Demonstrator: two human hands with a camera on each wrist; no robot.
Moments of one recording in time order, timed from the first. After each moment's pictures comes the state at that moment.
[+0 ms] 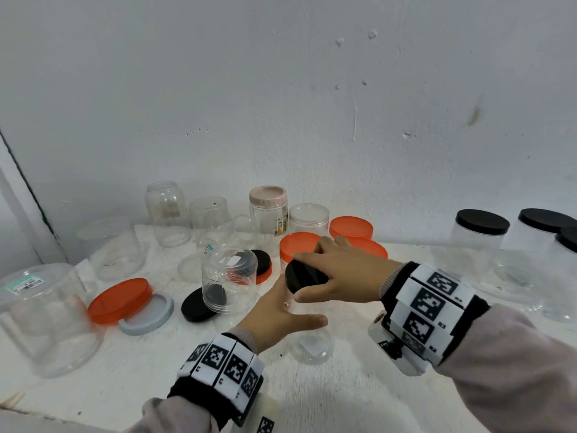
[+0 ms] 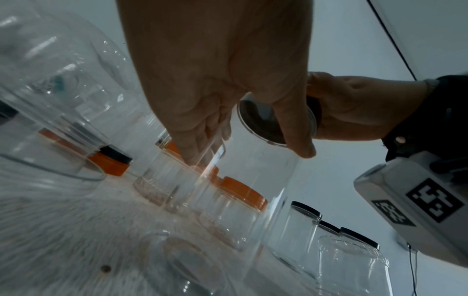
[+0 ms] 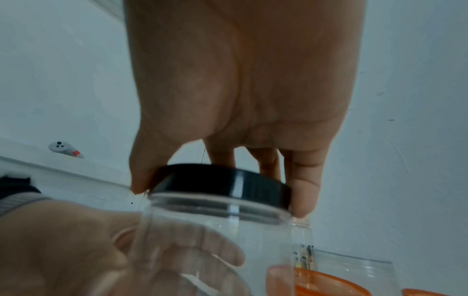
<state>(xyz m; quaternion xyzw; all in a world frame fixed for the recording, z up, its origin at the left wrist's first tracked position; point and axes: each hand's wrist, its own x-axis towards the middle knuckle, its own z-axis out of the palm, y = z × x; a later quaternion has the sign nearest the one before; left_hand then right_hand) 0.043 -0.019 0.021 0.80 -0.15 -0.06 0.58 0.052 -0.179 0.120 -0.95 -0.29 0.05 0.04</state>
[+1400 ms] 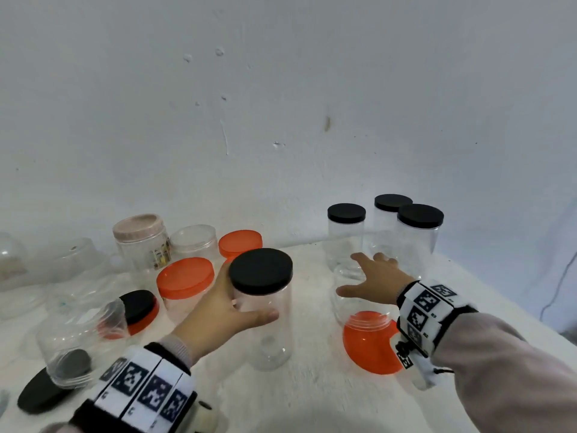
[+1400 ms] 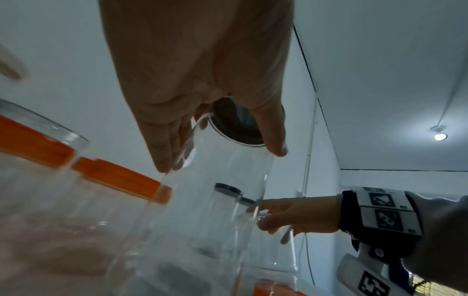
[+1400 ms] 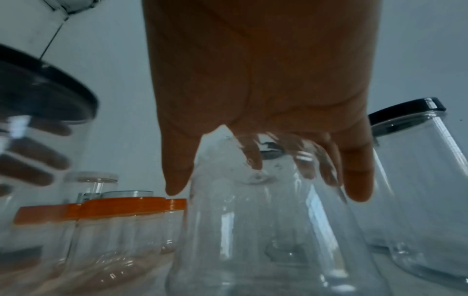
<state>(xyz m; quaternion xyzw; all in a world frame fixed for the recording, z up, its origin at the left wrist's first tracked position) 0.057 -0.121 0.061 0.82 -0.25 -0.04 0.51 0.035 -0.406 0.060 -0.97 0.17 0.05 0.15</state>
